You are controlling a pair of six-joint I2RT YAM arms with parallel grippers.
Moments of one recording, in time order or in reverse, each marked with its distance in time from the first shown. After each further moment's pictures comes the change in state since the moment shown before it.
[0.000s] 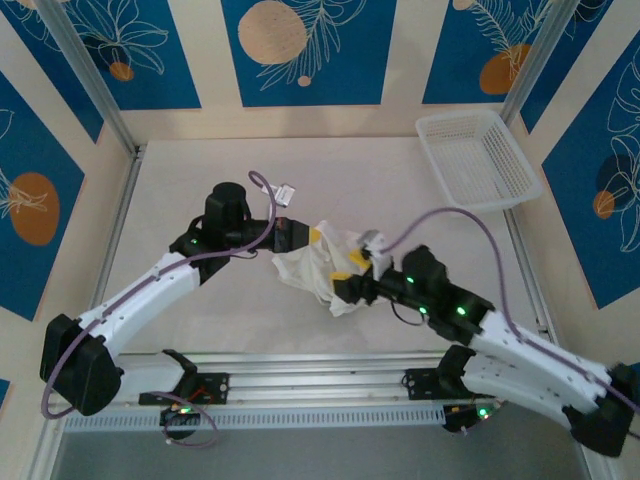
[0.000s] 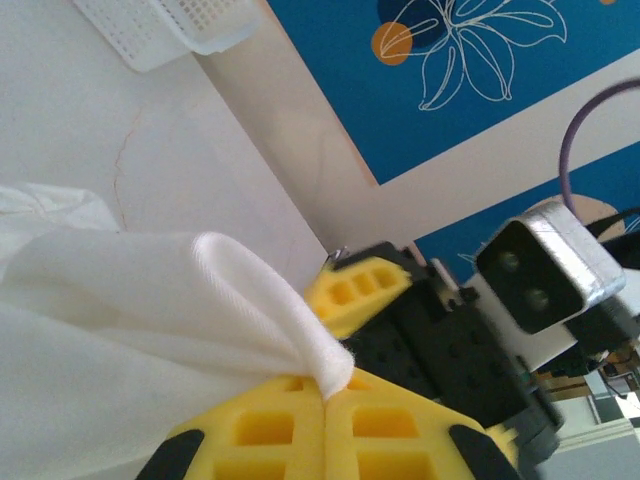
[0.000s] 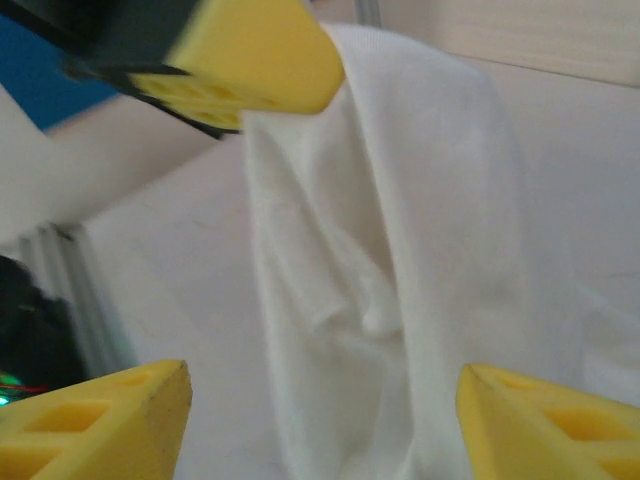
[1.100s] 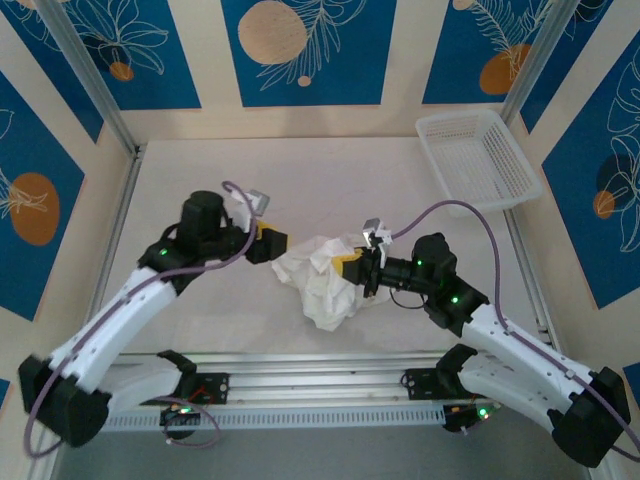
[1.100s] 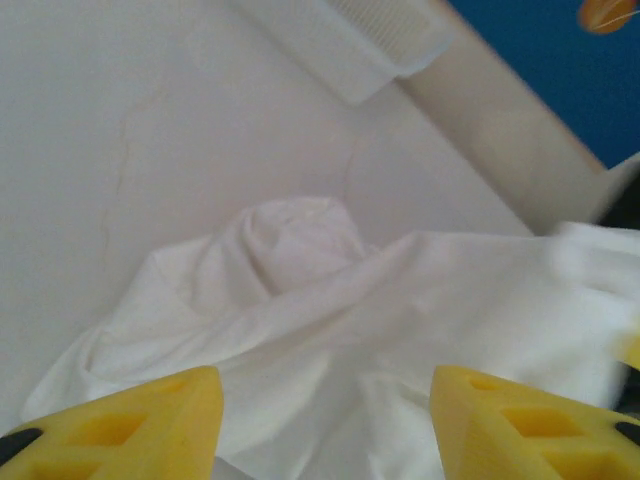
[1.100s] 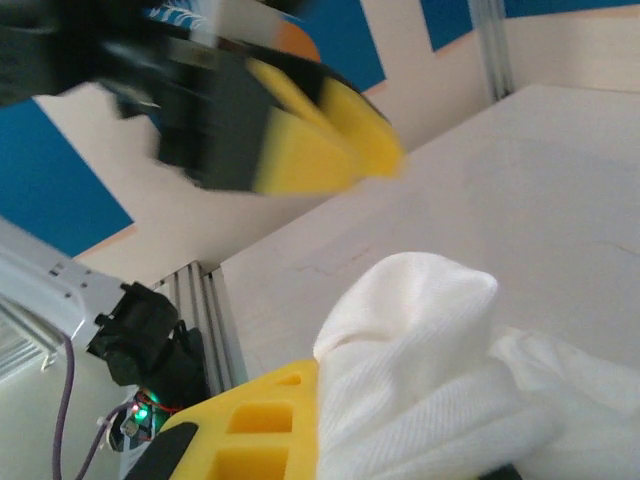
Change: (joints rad) left arm 0.074 -0.220 0.000 -0.380 -0.338 0.449; right arm -0.209 -0.016 -0.088 0.270 -0.487 0.184
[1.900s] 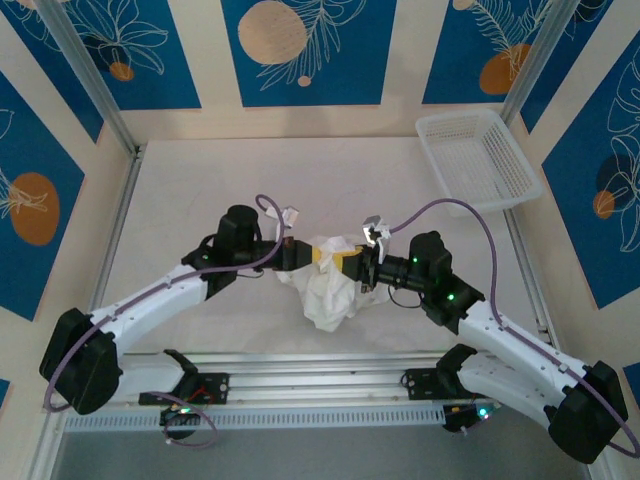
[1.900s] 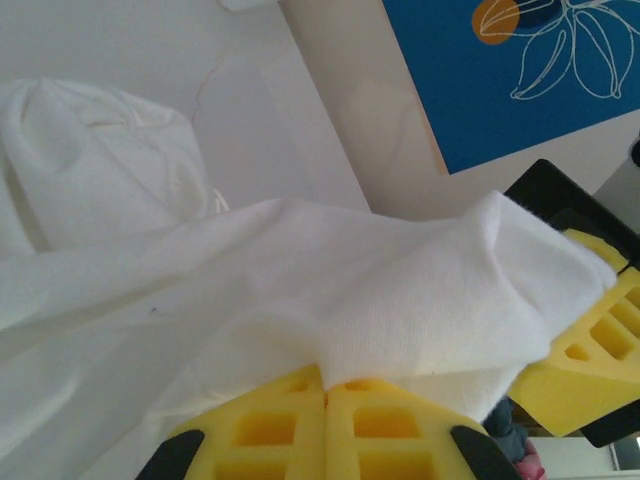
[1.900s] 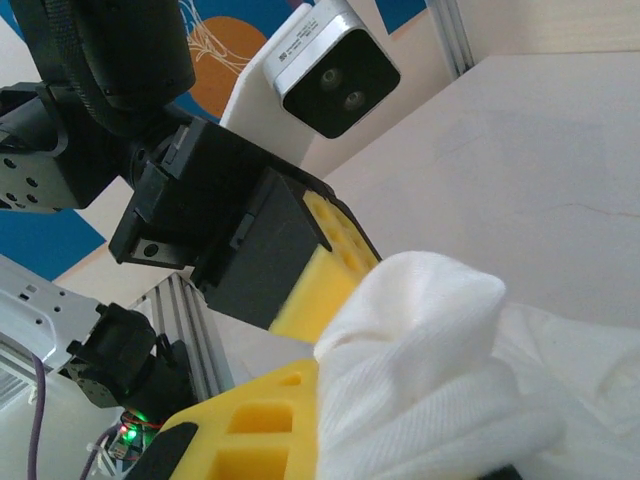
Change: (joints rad) left arm -0.132 0.222 -0.165 0.447 0.198 -0.515; right arm -0.020 0.040 -0.005 0.003 0.039 0.068
